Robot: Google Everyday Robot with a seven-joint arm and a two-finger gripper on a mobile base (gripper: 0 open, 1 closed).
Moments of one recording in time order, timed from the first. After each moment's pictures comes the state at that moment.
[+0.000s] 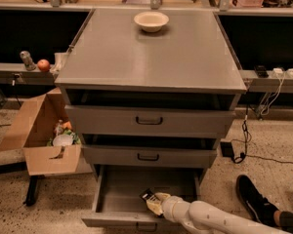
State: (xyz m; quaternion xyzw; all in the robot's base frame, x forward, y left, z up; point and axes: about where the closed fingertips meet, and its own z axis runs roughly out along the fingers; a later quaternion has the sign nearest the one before) arm 0.503 -0.053 0.272 -0.24 0.86 0.25 0.37
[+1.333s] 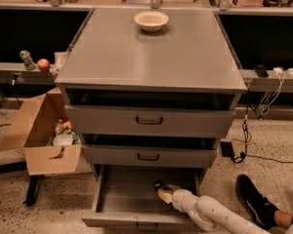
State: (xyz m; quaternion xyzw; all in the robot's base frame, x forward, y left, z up) arm 0.567 -0.118 0.211 -0.15 0.87 0.25 0.40
